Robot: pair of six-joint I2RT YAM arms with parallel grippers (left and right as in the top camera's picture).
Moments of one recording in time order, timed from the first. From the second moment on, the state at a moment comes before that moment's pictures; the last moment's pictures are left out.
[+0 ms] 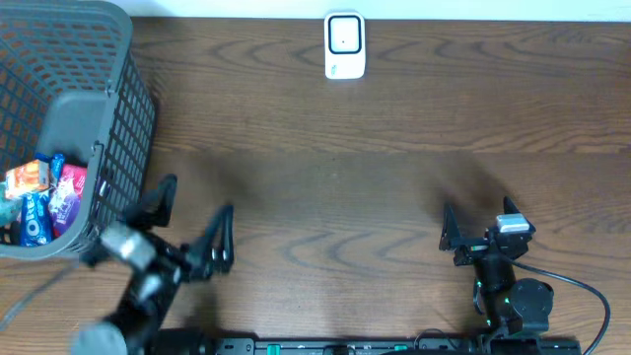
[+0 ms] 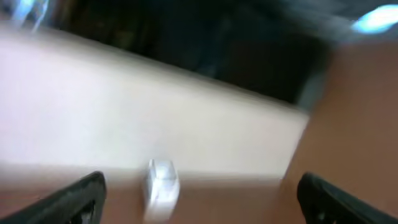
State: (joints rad) left arm 0.05 0.22 0.52 -0.07 0.47 -0.46; right arm 0.02 0.01 0.01 -0.07 -0.09 0.02
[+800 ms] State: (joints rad) left arm 0.25 1.36 1.75 -0.95 0.20 -0.25; right arm 0.02 0.01 0.01 -0.07 -0.09 0.02
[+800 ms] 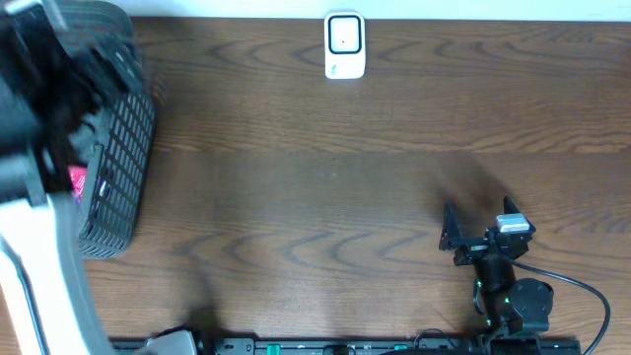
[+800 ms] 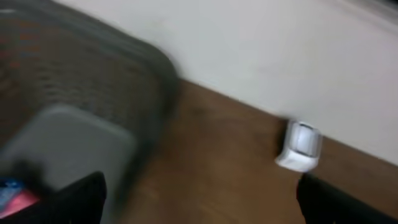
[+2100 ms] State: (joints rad) left arm 0.65 1.98 1.81 -1.20 -0.27 -0.41; right arm 0.02 0.01 0.01 -0.07 -0.09 0.02
